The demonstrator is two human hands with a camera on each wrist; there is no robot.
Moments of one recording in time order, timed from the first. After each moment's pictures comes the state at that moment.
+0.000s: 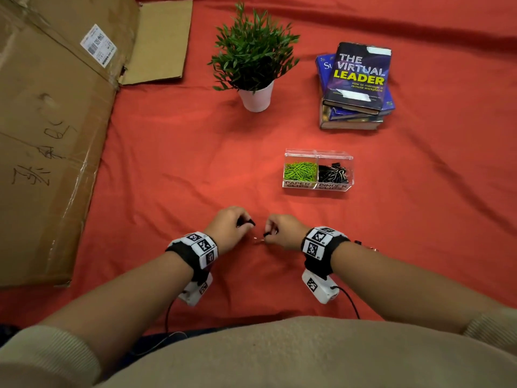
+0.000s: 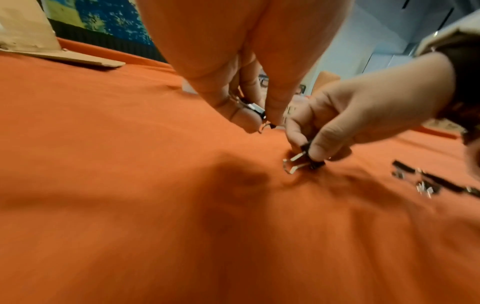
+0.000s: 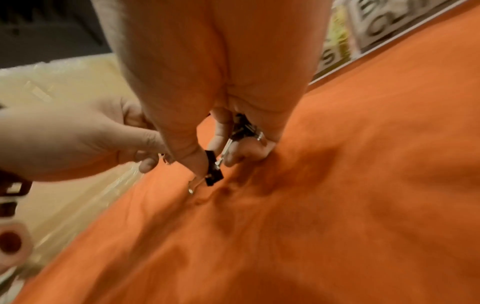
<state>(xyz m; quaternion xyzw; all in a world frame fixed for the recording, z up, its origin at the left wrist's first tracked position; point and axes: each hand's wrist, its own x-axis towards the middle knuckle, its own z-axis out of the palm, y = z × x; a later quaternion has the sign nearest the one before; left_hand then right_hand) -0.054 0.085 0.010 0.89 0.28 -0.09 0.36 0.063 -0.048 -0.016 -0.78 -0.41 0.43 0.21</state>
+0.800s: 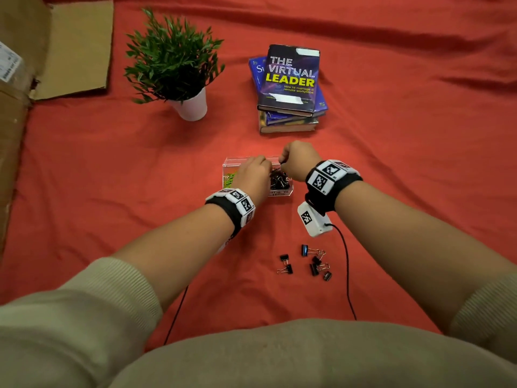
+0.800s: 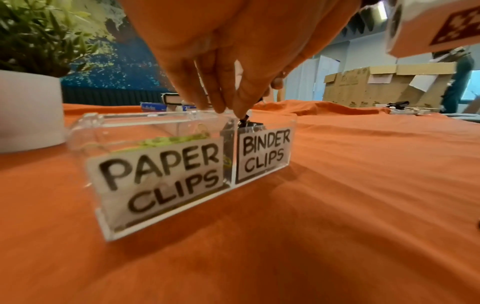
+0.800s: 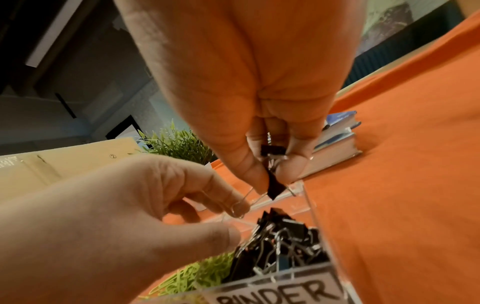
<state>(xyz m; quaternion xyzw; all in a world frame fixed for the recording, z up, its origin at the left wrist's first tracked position) 0.153 0.012 0.014 0.97 0.14 -0.03 0.20 0.254 -0.078 0.051 -0.92 -0.27 0.24 0.16</state>
